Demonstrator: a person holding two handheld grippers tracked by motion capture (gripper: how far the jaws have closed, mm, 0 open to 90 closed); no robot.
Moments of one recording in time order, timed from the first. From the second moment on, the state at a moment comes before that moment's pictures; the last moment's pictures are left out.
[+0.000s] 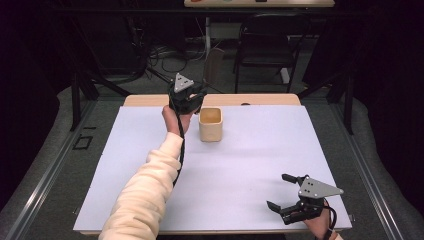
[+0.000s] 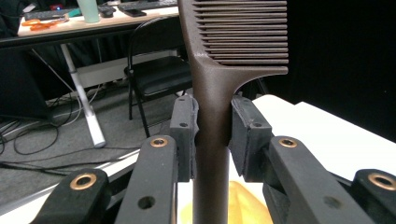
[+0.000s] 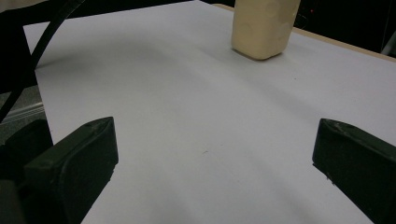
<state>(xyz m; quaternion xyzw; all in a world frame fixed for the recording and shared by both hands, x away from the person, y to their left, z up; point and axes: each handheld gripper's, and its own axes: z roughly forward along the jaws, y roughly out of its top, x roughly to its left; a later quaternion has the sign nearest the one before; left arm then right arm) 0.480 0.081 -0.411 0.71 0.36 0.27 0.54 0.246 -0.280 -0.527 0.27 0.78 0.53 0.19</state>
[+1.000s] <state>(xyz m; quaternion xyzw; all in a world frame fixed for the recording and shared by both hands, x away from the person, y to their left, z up) 0.491 0.070 -0.431 0.70 0.36 0.25 0.57 0.245 -0.280 -0.527 0.27 0.78 0.53 0.19</state>
